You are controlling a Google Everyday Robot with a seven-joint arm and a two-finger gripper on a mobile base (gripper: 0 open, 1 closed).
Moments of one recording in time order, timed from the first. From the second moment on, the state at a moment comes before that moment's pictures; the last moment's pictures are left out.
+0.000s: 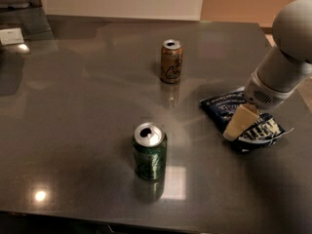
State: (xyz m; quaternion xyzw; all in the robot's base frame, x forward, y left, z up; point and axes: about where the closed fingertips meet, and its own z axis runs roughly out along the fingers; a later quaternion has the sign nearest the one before) arm 0.500 -0.229 0.828 -0.43 0.90 0.01 0.11
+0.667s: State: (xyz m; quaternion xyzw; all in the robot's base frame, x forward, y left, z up) arm 0.505 -0.226 0.845 -0.42 0.90 0.03 0.13
